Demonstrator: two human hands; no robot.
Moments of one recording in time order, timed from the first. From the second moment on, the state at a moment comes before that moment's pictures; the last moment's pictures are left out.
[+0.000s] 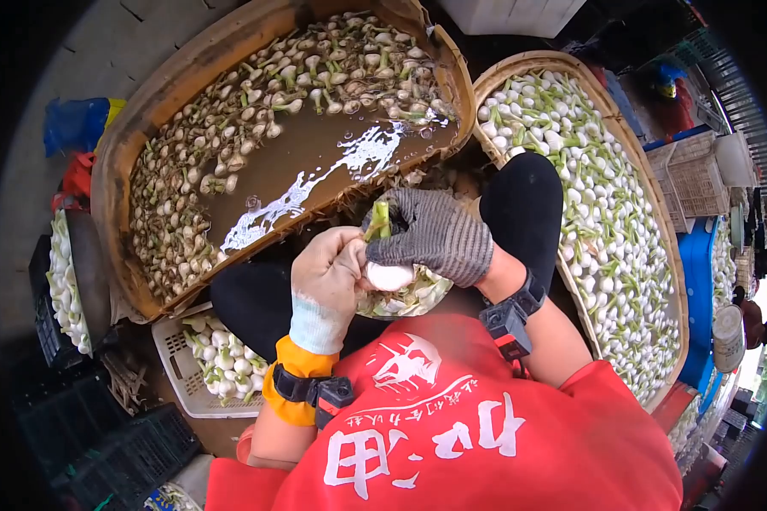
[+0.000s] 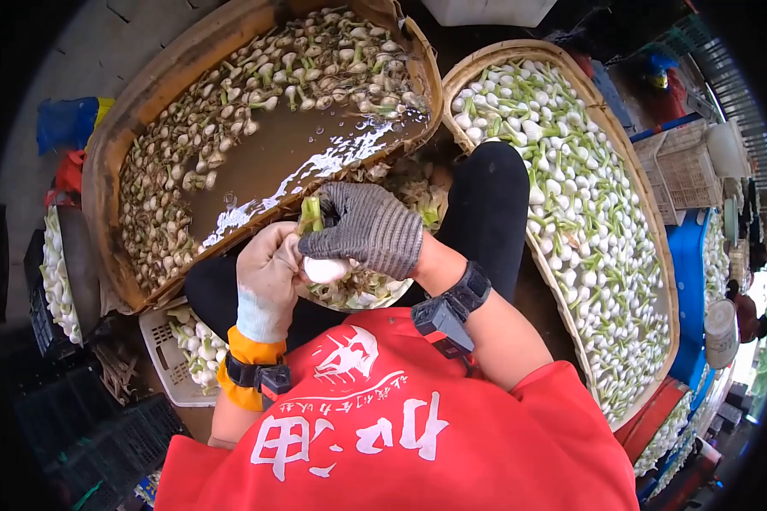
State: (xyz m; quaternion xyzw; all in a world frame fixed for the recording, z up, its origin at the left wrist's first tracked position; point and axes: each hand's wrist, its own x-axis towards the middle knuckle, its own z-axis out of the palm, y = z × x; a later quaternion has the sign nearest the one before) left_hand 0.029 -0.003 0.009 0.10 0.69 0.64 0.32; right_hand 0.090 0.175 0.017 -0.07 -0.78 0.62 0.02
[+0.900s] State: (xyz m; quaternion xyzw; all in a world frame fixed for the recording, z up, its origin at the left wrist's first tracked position) left_hand -0.069 -0.231 -0.025 -0.09 0.84 0.50 -0.18; right_hand 0.089 0.202 -0.046 -0.22 -0.74 0.62 0.15
